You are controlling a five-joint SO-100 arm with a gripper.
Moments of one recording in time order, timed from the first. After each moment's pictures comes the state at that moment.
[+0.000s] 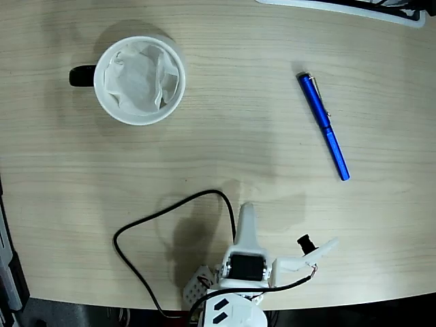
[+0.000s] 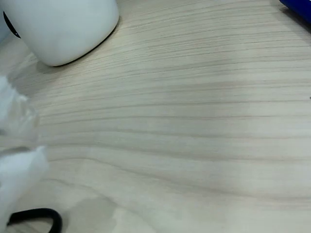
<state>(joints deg) 4.4 189.2 170.0 69.5 -4.6</state>
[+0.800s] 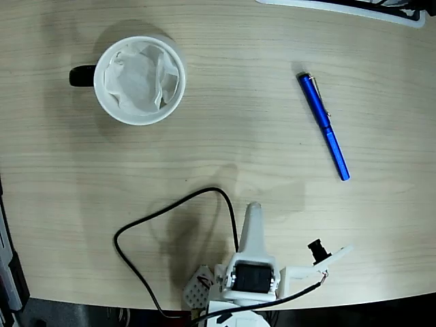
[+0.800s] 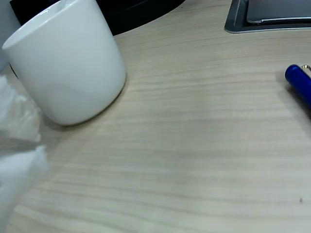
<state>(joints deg) 4.5 170.6 155.3 60.9 -4.0</state>
